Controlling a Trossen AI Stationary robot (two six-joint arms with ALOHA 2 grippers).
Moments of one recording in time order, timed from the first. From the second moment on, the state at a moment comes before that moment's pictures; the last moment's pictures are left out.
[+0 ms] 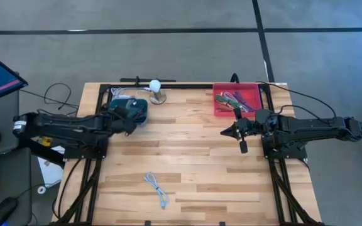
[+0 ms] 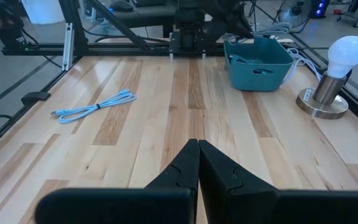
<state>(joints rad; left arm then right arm) 0.09 0.75 0.45 -0.69 -0.91 -0.45 -0.09 0.67 0.37 0.00 -0.13 -0.03</state>
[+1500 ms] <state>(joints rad) 0.22 0.82 0.39 -0.17 -0.84 -0.13 -0.09 0.67 0.37 0.00 -0.13 -0.03</state>
